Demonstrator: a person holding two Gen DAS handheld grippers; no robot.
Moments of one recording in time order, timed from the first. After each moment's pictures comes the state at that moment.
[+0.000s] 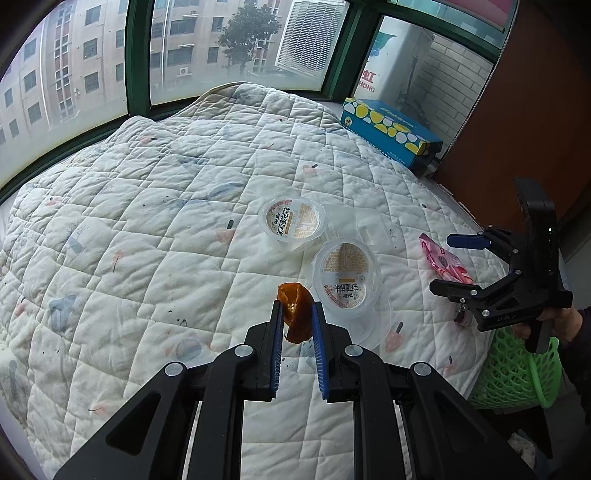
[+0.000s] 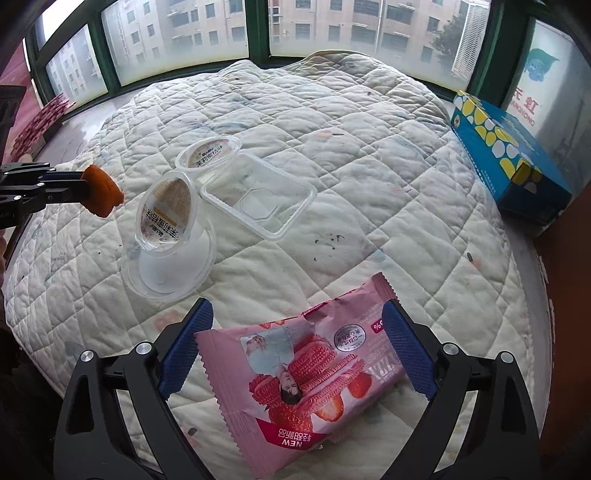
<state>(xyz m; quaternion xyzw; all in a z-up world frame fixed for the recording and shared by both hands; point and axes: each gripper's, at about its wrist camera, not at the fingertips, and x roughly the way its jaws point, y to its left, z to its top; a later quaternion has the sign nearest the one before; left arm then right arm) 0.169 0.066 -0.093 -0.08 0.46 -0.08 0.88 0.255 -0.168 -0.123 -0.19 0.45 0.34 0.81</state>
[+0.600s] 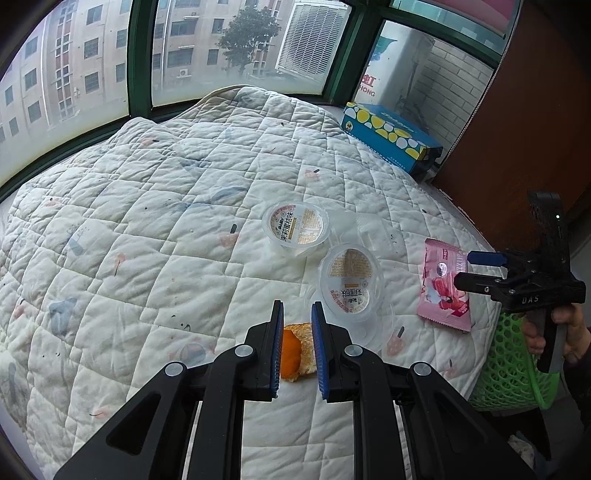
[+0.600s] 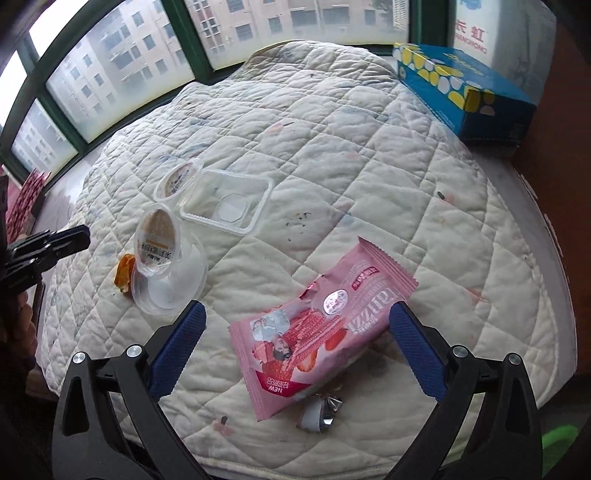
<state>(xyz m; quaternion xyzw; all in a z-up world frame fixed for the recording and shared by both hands) 0.170 0.072 -0.092 -0.09 0.45 -0.08 0.89 0.259 -0.205 -0.114 -0.06 0.51 0.25 0.82</state>
